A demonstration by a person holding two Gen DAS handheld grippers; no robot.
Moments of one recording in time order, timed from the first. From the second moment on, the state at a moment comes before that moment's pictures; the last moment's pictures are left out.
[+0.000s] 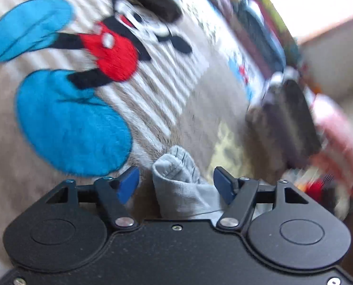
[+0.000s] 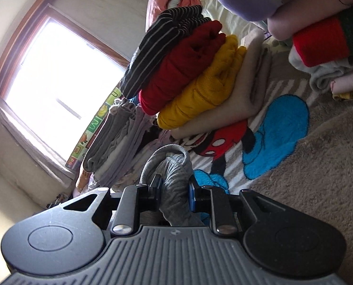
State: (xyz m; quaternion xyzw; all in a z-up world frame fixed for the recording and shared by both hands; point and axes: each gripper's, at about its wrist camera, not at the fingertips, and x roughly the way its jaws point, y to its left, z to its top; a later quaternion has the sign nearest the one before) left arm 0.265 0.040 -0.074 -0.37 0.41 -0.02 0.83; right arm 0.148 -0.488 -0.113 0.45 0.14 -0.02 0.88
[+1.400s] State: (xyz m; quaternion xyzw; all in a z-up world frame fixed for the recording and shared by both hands) left arm 0.111 0.156 -0.019 -0.27 0.26 0.04 0.93; right arm 0.082 -0.435 -0.125 0.51 0.23 0.08 0.82
